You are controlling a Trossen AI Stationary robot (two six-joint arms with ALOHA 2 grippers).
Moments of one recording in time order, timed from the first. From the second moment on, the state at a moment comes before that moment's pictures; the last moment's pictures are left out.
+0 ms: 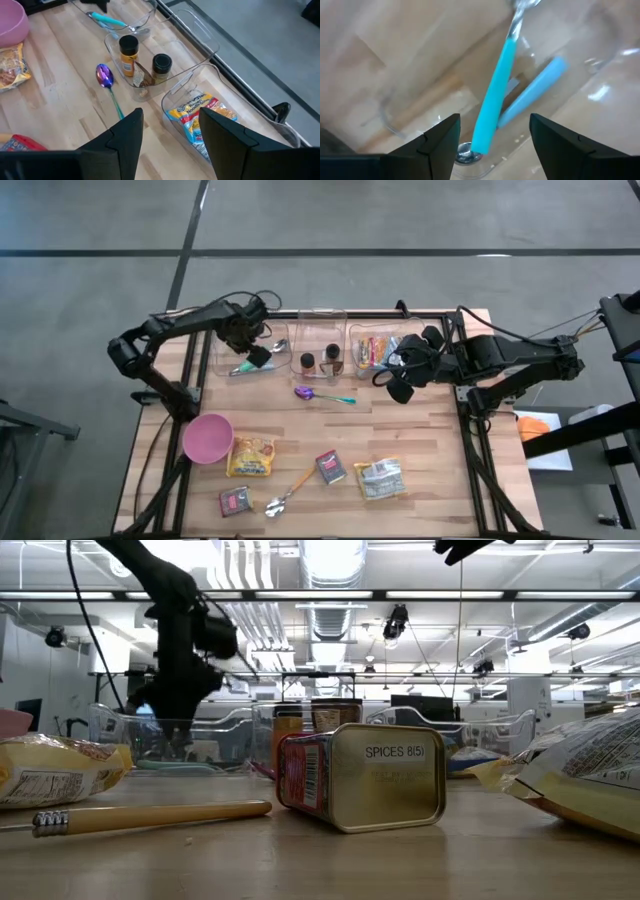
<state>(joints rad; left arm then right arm) 0.74 1.55 1.03 -0.97 0.01 -0.16 0.18 1.26 1.47 -1.16 0.60 0.61</state>
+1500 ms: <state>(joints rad) -0.06 1.43 0.97 -0.93 0.34 -0.16 0.18 1.27 1.46 -1.11 0.54 0.61</state>
